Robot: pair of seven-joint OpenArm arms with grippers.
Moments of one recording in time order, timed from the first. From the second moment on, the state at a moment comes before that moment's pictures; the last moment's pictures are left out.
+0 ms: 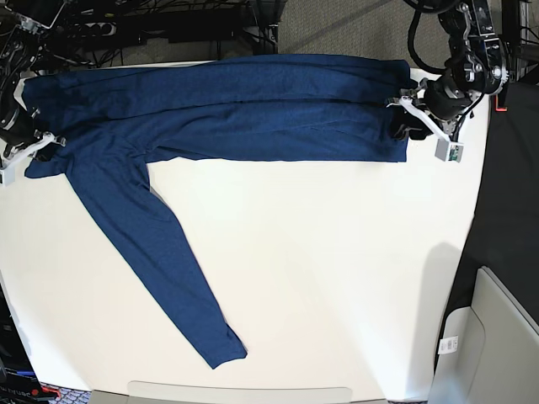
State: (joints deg) left arm 20.7 -15.3 -20.6 106.5 -36.4 -18.2 56.5; right arm -9.0 24.2 36.4 95.8 35.8 18.7 -66.2
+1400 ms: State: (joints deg) left arm 20.7 -14.1 -20.6 106.5 -36.4 -18.2 56.5; right arm 4.9 23.5 35.6 85.2 37.0 18.7 -66.2
